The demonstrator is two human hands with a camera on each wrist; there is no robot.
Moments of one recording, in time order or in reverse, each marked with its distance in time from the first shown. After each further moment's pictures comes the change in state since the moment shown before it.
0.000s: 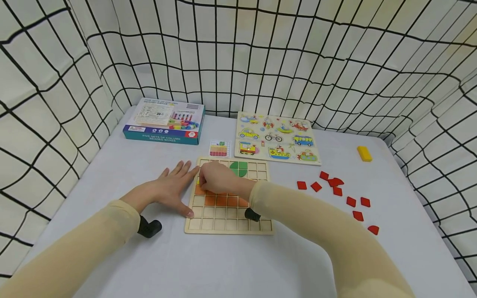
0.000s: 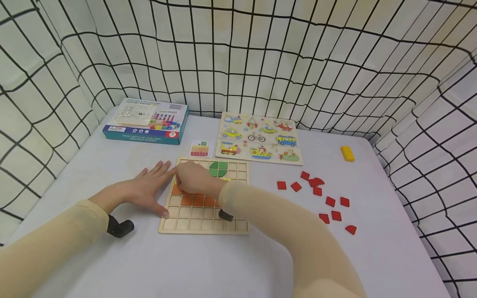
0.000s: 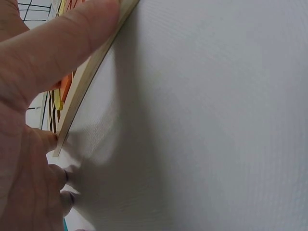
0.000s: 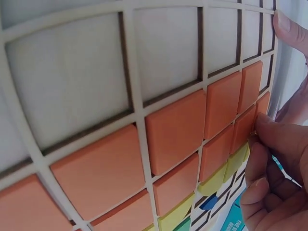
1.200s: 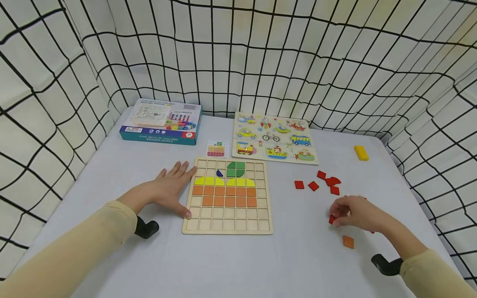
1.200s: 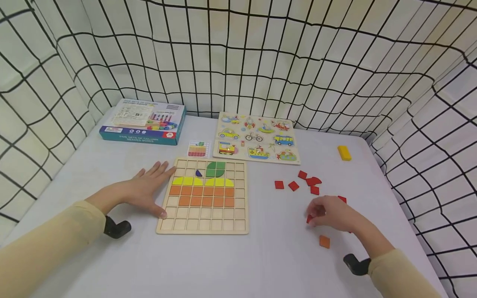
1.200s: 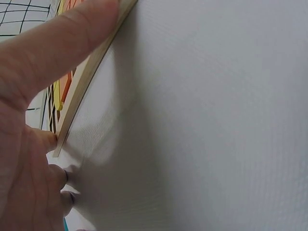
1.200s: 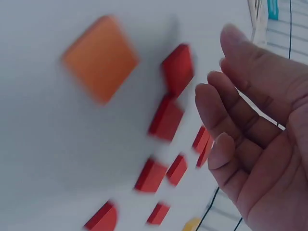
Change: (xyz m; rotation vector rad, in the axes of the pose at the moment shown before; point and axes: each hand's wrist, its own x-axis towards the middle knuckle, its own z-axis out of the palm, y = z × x) left_hand 0.004 0.000 0.004 0.025 -0.006 -0.032; right_hand -0.292 0.214 -0.007 0.291 0.003 0.326
